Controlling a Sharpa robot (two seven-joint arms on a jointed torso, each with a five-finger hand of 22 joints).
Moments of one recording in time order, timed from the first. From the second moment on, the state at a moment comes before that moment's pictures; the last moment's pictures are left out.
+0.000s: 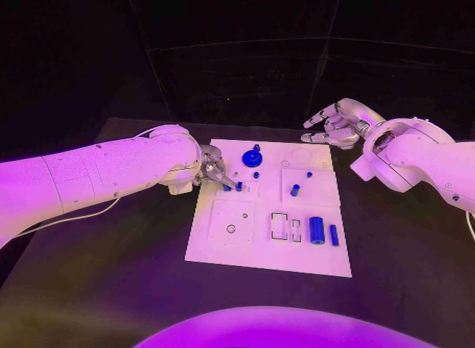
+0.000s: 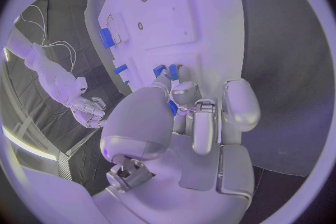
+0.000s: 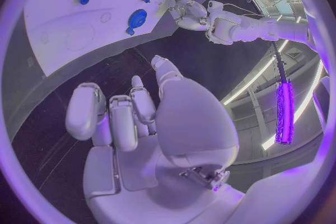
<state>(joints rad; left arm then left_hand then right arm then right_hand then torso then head) 1.27 -0.65 -0.11 1.30 -1.02 0.15 -0.51 1.22 0.05 0.04 0.15 0.04 0.95 0.02 0.69 0.51 1.31 -0.05 1.12 0.94 1.47 -0.09 1.57 1.31 0.09 1.41 0.01 1.24 1.15 1.27 -0.80 -0.02 1.44 -1.02 -0.34 -0.09 1.35 -0.07 0.02 0.12 0.41 0.88 0.17 0.15 0.07 1.34 0.07 1.31 1.24 1.47 0.00 1.47 1.31 0.07 1.38 0.10 1.36 1.12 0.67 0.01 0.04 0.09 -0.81</state>
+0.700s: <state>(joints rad) 1.27 -0.65 -0.11 1.29 -1.02 0.15 -0.51 1.21 0.06 0.05 0.14 0.04 0.95 0.02 0.70 0.52 1.31 -0.05 1.14 0.95 1.47 -0.10 1.57 1.31 0.09 1.41 0.01 1.24 1.16 1.27 -0.80 -0.02 1.44 -1.01 -0.34 -0.09 1.35 -0.07 0.02 0.12 0.41 0.88 0.17 0.15 0.07 1.34 0.07 1.31 1.24 1.47 0.00 1.47 1.31 0.07 1.38 0.10 1.36 1.12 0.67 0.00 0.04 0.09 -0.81</state>
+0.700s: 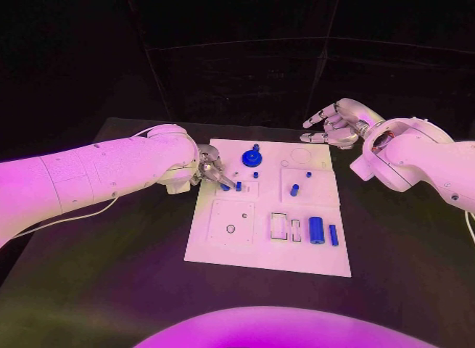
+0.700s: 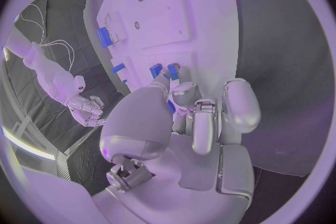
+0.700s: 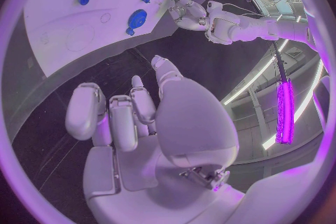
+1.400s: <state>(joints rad) 1.27 -0.66 -0.11 1.30 -1.02 0.12 -0.51 1.32 0.04 0.08 0.07 0.04 0.94 0.01 0.70 0.52 1.32 -0.06 1.14 0.95 1.47 -0.10 1.57 1.31 0.09 1.42 0.00 1.25 1.18 1.27 -0.79 -0.02 1.43 -1.01 -0.34 -0.09 1.35 -0.07 0.02 0.12 0.41 0.88 0.17 0.15 0.07 1.34 0.07 1.31 1.24 1.47 0.00 1.47 1.31 0.07 1.38 0.10 1.36 1.12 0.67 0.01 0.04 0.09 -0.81</state>
